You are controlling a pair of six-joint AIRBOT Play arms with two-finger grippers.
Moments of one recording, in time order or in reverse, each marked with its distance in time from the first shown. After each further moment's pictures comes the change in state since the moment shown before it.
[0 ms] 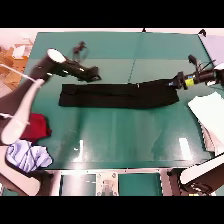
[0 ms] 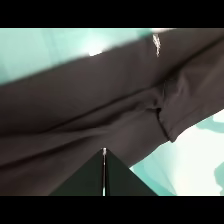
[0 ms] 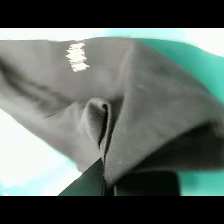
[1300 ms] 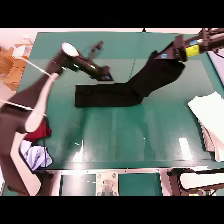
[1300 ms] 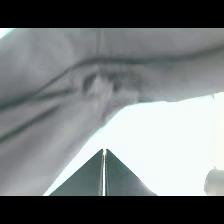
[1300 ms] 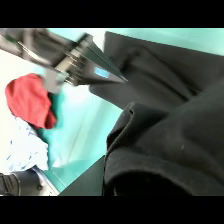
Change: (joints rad) left arm 0.045 -0.173 0.389 -0.056 -0.397 0.042; right arm 0.345 0.272 0.216 0.042 0.052 0.297
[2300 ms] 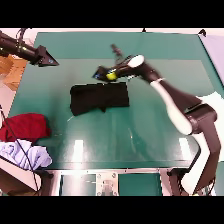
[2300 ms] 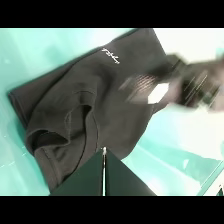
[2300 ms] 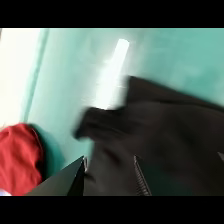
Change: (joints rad) left arm 0.429 0.132 0.043 0.063 -0.242 0.045; right arm 0.406 -0.418 0.003 0.072 -0.588 -0.015
